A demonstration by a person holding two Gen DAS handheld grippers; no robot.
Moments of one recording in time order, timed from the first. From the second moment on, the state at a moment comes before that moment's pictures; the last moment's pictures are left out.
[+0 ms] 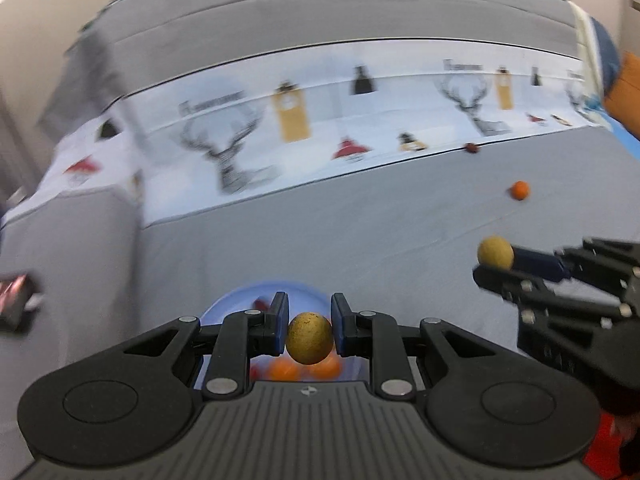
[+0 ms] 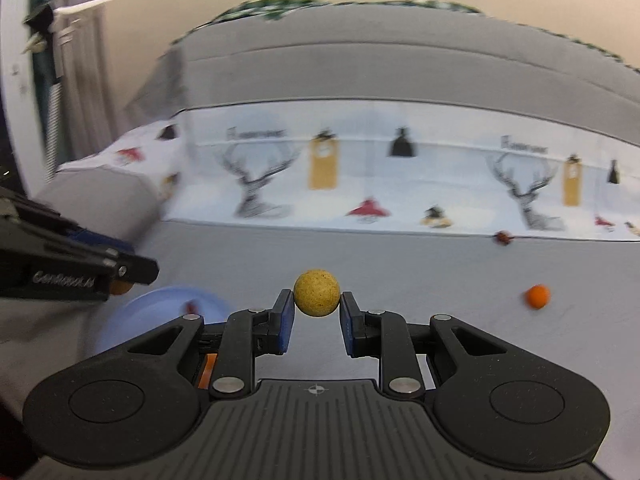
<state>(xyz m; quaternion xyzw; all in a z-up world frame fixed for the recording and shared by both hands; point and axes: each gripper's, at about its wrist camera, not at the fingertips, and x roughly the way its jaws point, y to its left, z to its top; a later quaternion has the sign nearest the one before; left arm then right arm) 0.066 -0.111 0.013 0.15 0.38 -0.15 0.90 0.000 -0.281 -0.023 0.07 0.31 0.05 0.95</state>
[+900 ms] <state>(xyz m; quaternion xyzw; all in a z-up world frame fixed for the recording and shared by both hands) 0.055 -0.005 0.022 0.07 0.39 -0.08 0.92 -0.038 -0.168 -0.013 -0.01 0.35 0.15 0.92</state>
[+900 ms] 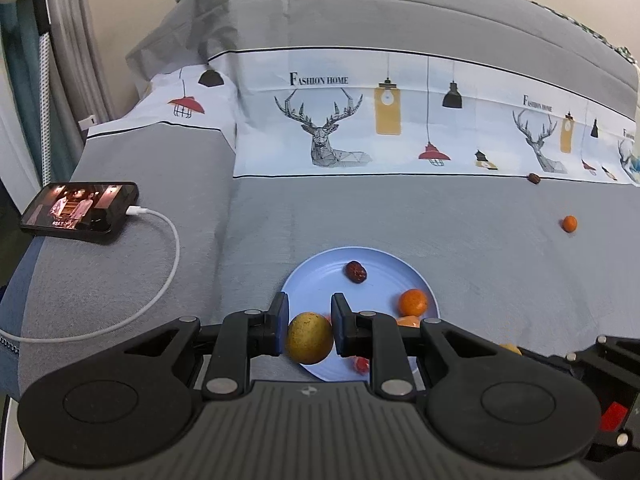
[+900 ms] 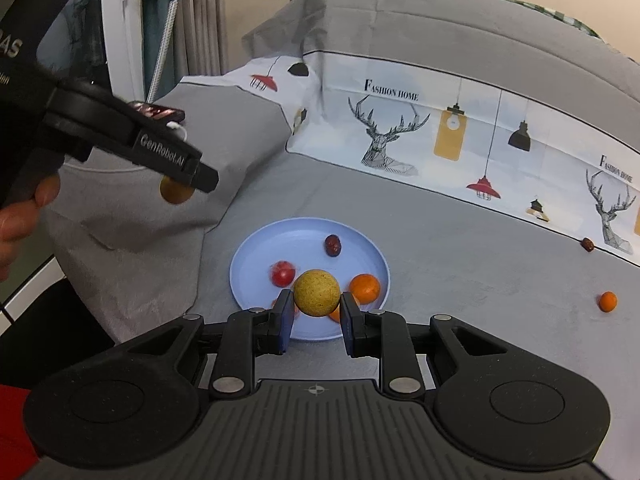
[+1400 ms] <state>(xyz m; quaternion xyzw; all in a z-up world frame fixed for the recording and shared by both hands) 0.102 -0.012 0.011 0.06 0.40 -0.09 0.91 -0.002 -0.162 -0.030 0.00 0.37 0.15 0.92</state>
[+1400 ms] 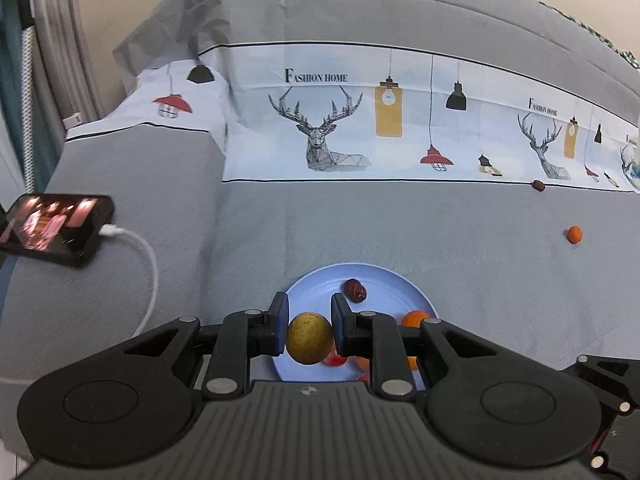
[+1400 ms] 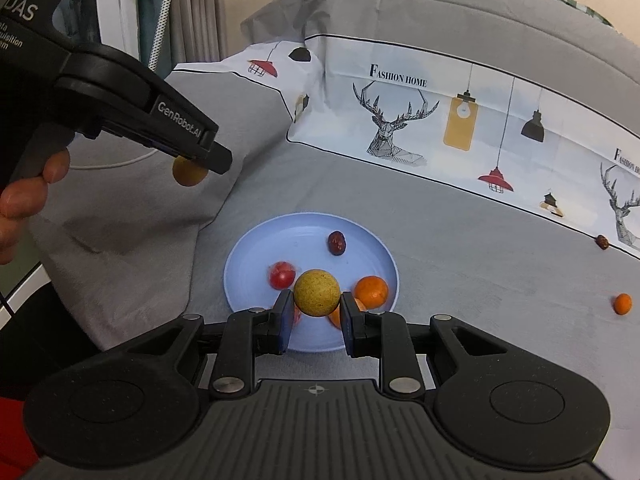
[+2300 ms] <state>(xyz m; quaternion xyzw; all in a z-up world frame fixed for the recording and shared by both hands) 0.197 -0.047 -0.082 0.10 0.44 -0.12 0.89 0.097 -0.158 -0.106 -0.01 0.42 0.14 0.90</state>
